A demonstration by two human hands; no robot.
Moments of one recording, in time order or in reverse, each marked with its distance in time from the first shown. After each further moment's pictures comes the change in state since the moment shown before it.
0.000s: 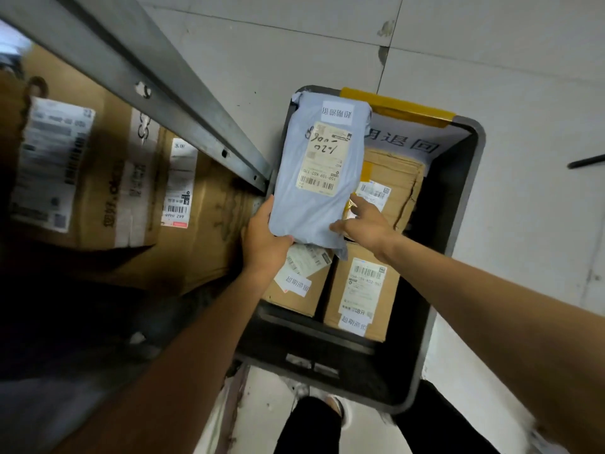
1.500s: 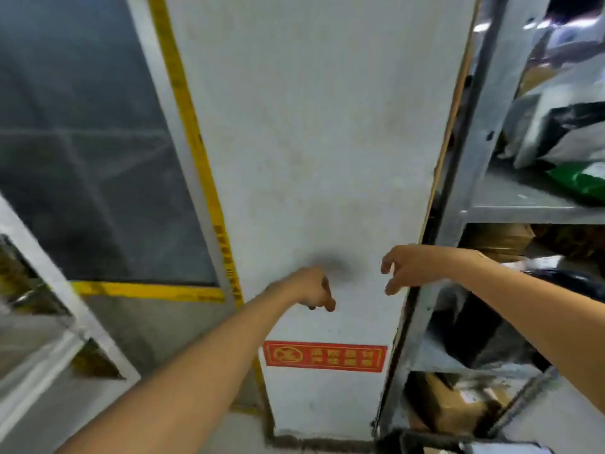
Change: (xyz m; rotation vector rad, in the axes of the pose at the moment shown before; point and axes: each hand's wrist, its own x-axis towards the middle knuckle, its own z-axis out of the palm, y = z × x) left_hand -0.871 0.226 -0.387 0.225 0.581 -0.339; right_hand -0.923 -0.297 0.189 -1.910 -0.564 -1.325
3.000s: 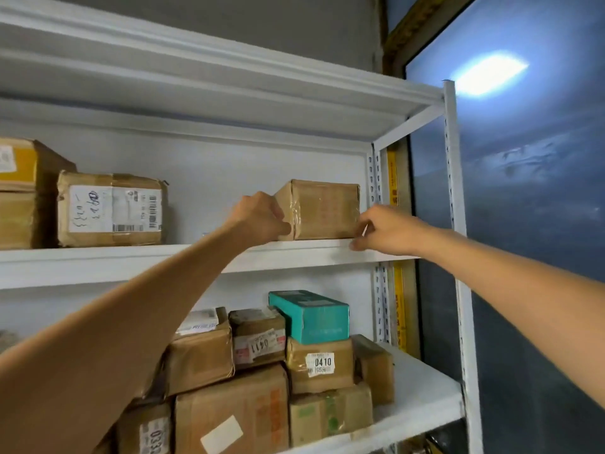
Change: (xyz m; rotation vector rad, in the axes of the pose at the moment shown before) left_hand -0.641 -0.248 -0.375 0.232 1.455 -0.972; right_hand -0.122 -0.726 -0.240 0.182 0.589 -1.422
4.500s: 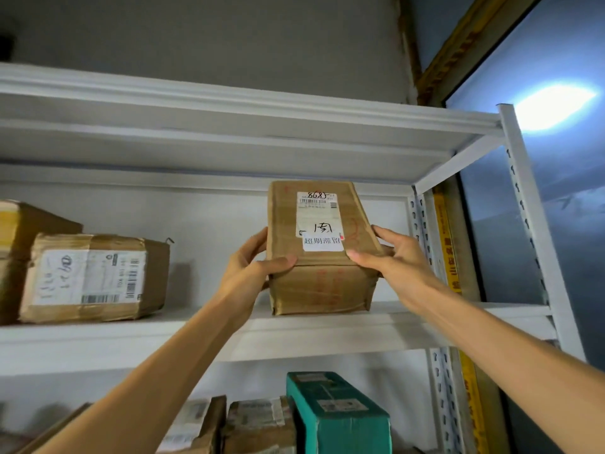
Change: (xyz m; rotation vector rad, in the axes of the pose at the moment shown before) left_hand 0.065 -0.028 0.041 -0.997 0.147 0.002; right_hand 0.131 0.043 0.047 1.192 0.310 -0.151
